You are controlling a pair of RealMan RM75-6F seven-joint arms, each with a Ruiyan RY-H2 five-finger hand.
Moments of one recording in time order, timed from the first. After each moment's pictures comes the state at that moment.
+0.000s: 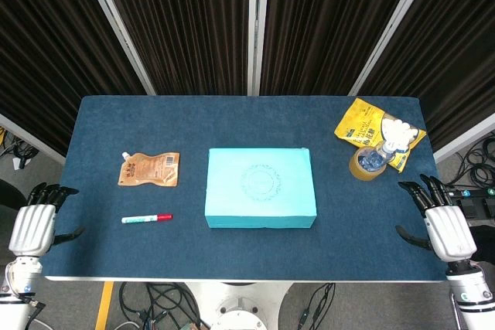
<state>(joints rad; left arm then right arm) -0.12 -1.23 -0.05 -1.58 1.45 1.44 0.05 0.15 -1.12 0.03 -1.53 -1.62 1.48 0.16</state>
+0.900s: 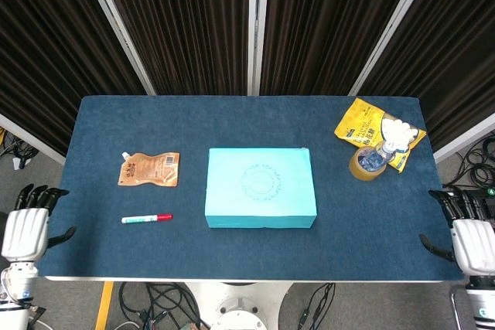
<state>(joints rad) -0.08 -1.25 -0.06 -1.58 1.44 1.52 0.17 0.07 -1.09 0.03 -1.57 -1.53 1.51 0.11</state>
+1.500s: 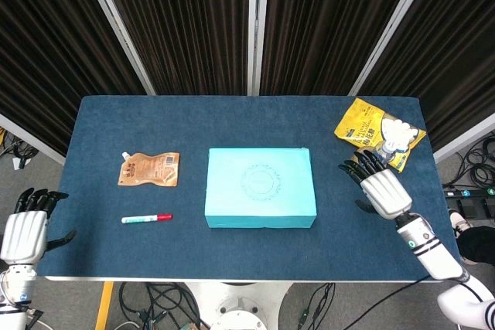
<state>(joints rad) -0.08 -1.24 -0.05 -1.59 1.44 1.50 0.13 0.47 -1.33 0.08 -1.19 -1.71 1.17 0.11</state>
